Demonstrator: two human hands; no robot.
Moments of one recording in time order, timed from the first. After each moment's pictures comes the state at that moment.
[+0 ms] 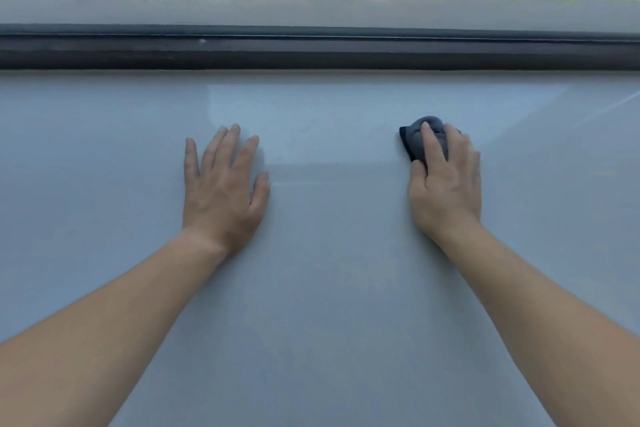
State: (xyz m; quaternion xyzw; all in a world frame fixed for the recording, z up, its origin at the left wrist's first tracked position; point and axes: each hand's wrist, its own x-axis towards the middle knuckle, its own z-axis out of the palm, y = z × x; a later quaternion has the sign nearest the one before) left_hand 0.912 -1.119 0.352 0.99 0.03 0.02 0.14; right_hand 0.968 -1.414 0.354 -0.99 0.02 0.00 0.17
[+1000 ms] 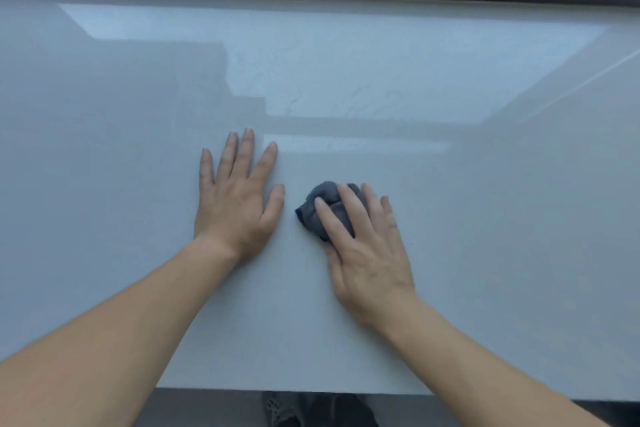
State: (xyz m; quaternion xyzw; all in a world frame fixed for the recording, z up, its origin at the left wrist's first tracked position) left_hand 0.778 -1.201 0.346 0.99 0.06 -0.04 0.10; right_hand 0.757 -1.417 0.353 -0.95 -0.25 0.05 0.16
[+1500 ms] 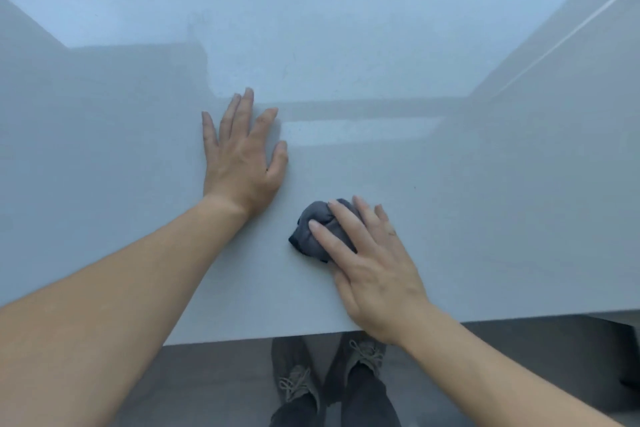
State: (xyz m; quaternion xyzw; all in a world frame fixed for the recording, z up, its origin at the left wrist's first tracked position) left_hand 0.770 -1.200 0.351 0.98 0.03 0.02 0.19; right_hand 0.672 -1.425 0.352 -0.94 -0.29 0.06 0.14
